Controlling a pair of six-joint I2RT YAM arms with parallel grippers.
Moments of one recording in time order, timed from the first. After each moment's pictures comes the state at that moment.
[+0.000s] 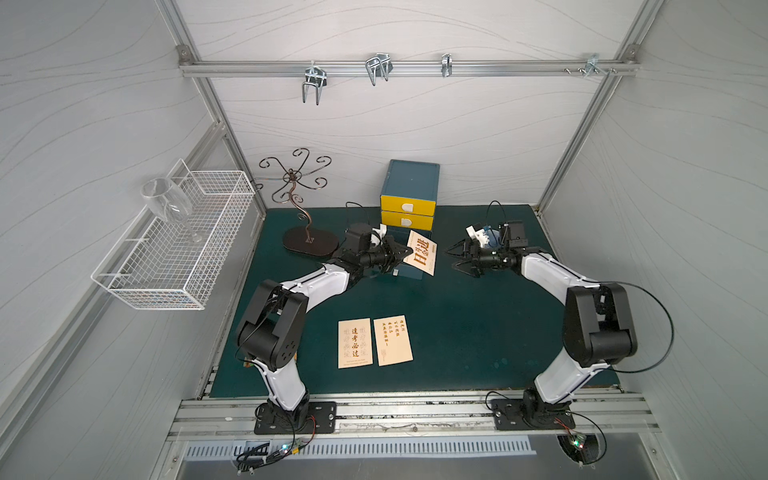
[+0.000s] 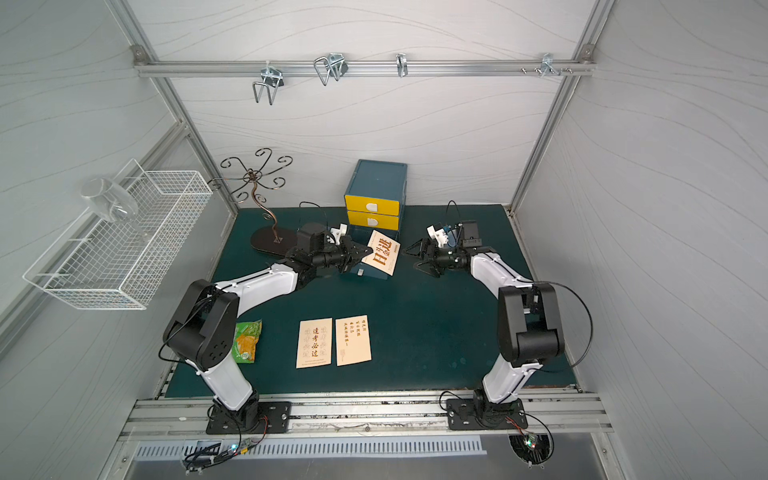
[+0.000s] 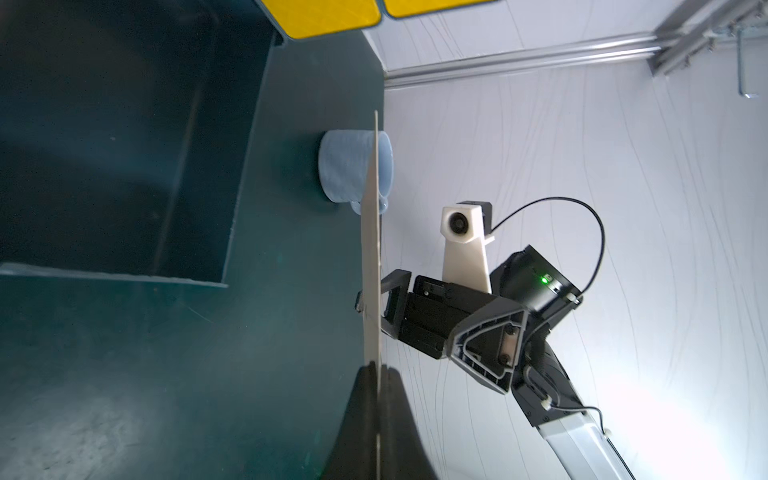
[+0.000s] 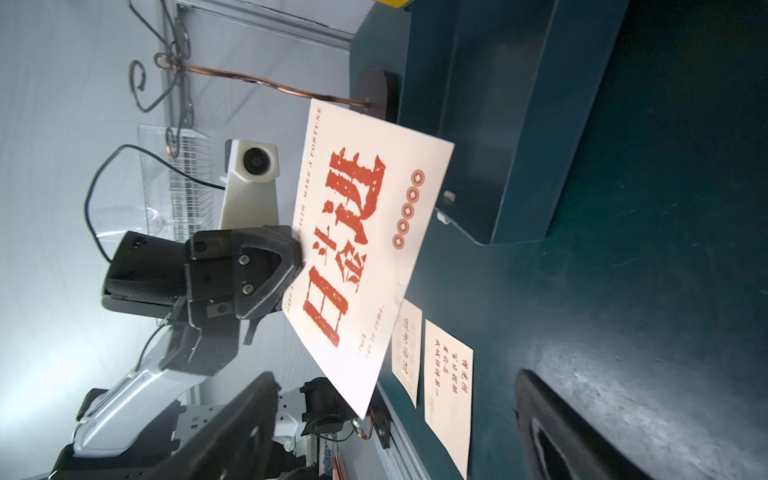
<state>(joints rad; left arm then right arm) -0.45 1.70 1.01 0.36 0.68 -1.21 0.17 1.62 1.03 -0.18 -1.07 0.62</state>
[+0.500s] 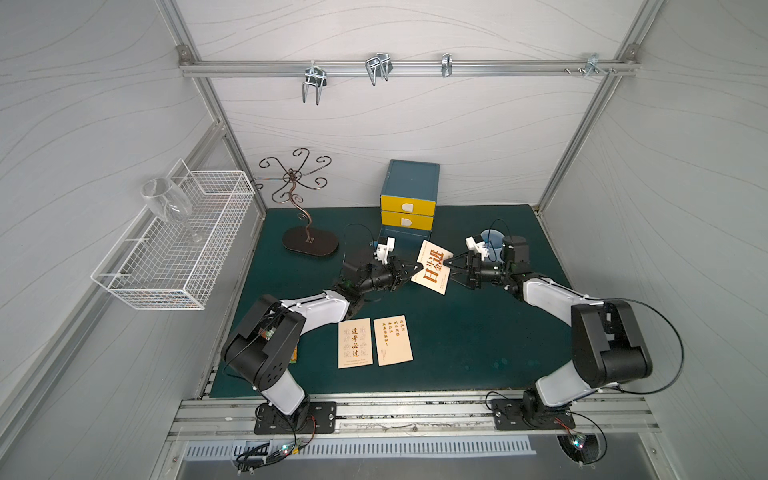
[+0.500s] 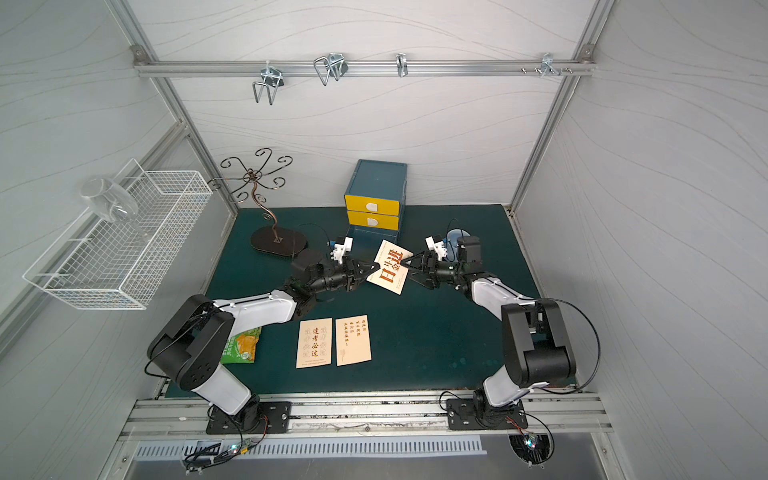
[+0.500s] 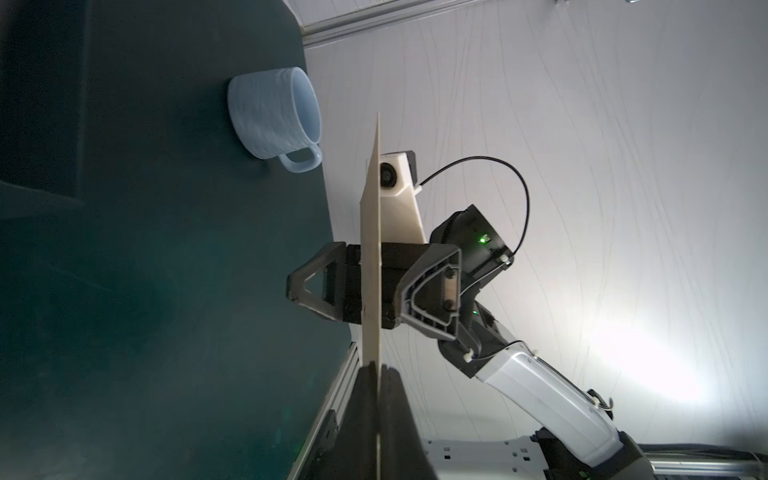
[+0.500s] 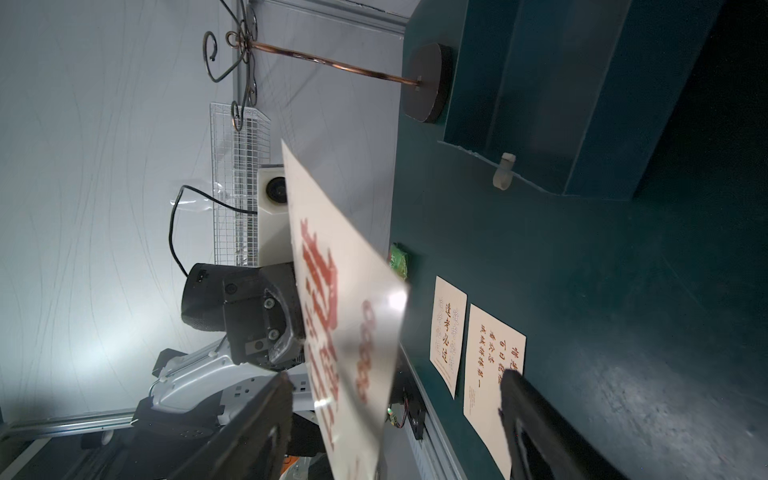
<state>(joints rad) -0.55 1.64 0.78 0.79 0.66 -1.31 0.22 1.55 0.77 0.30 -1.14 0.92</state>
